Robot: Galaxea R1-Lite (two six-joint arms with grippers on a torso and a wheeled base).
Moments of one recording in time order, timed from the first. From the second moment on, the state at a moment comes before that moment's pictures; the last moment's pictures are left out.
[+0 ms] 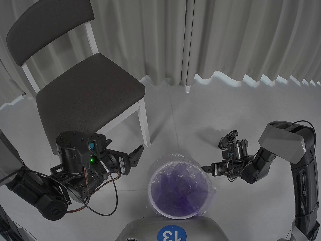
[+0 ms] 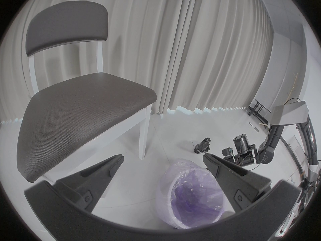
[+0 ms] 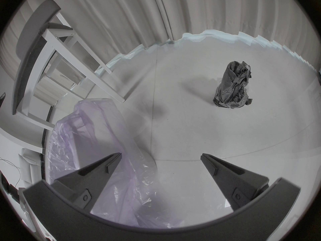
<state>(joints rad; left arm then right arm) -0.60 1.78 -0.46 -1.08 0.21 -0.13 0.26 2.51 -0.99 -0.80 0.13 0.21</state>
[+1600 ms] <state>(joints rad) -0.61 1.81 -0.43 -1.29 0.19 -0.13 0.01 2.52 -1.15 -0.80 0.13 0.21</state>
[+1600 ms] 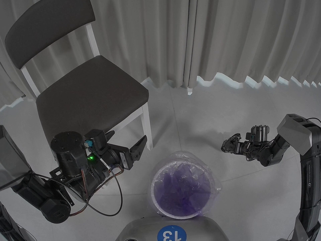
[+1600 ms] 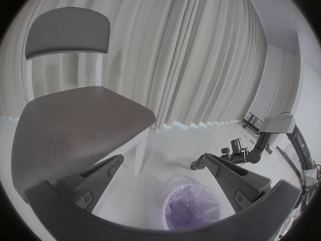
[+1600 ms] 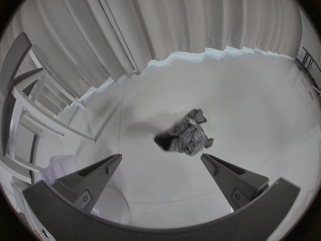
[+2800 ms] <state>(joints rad) -0.63 1.87 -0.37 -1.49 0.18 -0.04 -0.04 2.51 -1.18 -0.80 0.13 0.20</state>
